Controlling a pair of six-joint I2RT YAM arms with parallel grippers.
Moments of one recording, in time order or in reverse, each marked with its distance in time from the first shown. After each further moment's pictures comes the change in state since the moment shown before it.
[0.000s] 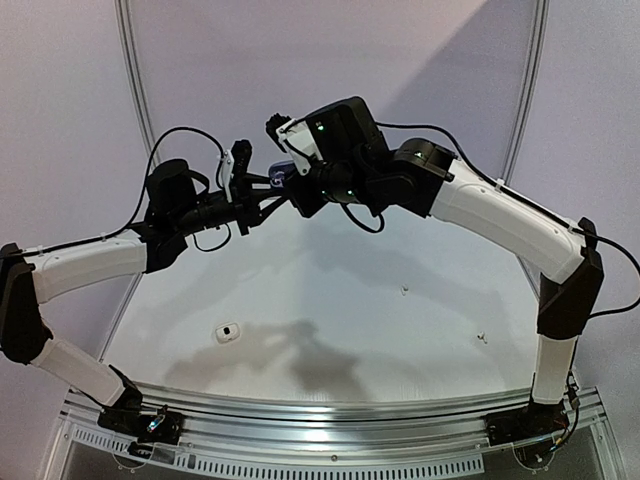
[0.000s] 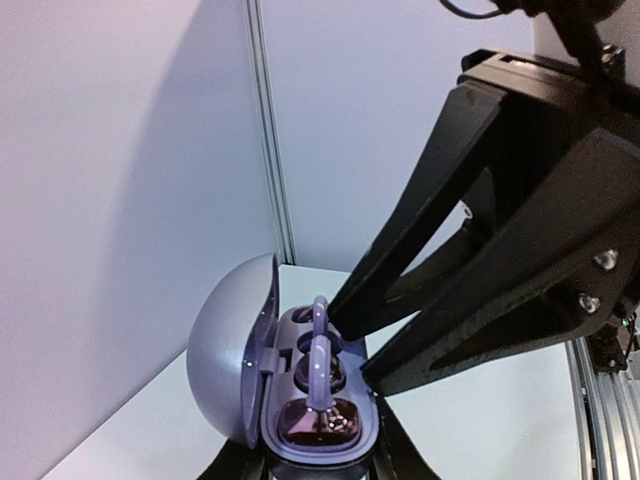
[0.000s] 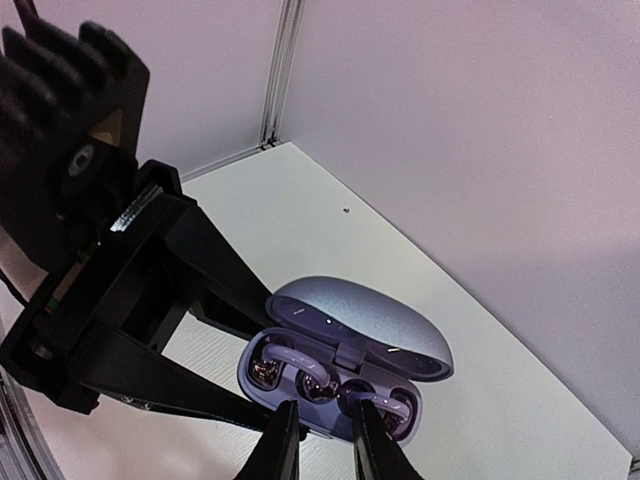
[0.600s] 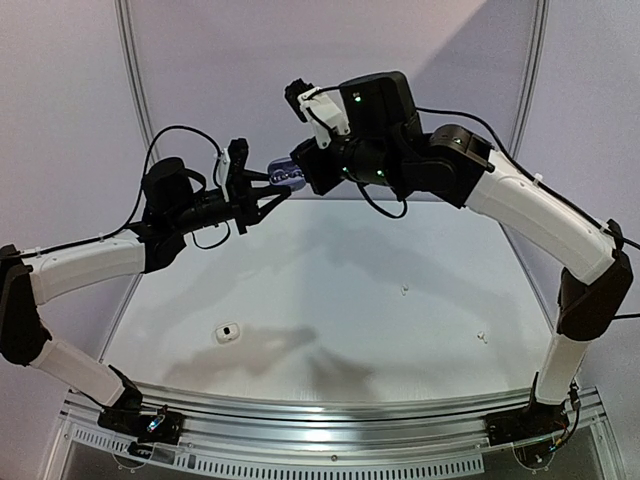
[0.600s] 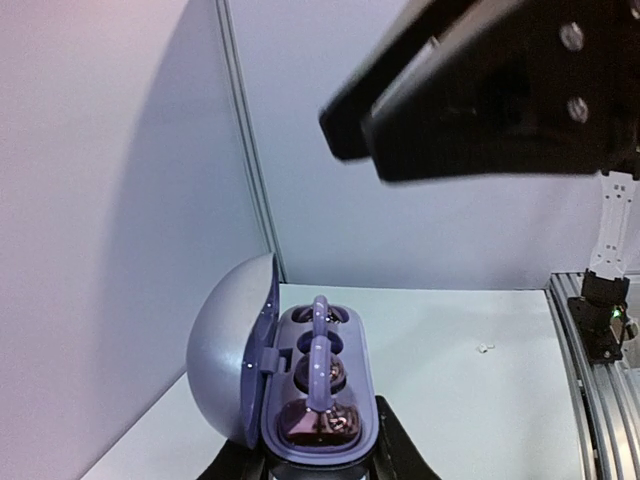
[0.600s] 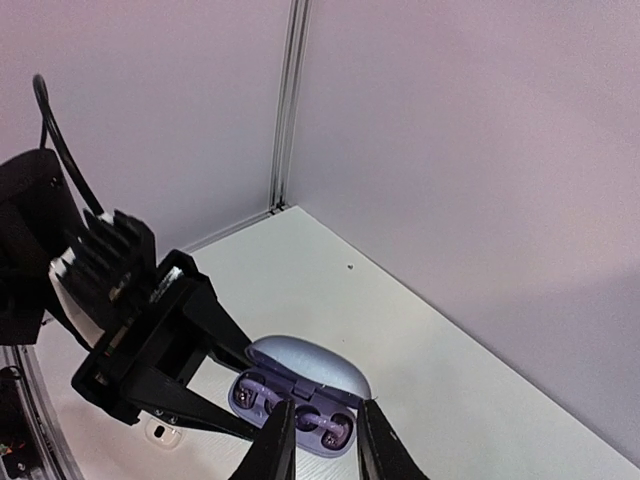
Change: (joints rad) left arm 0.004 -0.011 0.000 0.035 0.041 0.033; right arm -0.001 -0.116 -0.044 0.065 -0.026 0.014
